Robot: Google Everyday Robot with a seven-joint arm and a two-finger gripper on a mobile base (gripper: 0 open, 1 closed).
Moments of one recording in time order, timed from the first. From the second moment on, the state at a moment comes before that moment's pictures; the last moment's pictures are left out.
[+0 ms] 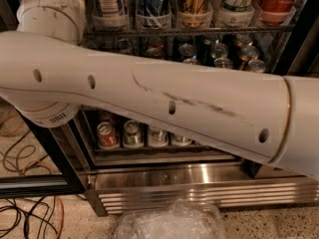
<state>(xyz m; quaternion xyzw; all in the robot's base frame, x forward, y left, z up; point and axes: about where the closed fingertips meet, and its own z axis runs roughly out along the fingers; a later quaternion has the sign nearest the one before) 0.613 0.177 1.100 -0.06 0.63 0.01 0.77</state>
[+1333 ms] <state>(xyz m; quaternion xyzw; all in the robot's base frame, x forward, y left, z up) 0.601 0.179 1.104 -0.08 0.64 0.05 0.76</state>
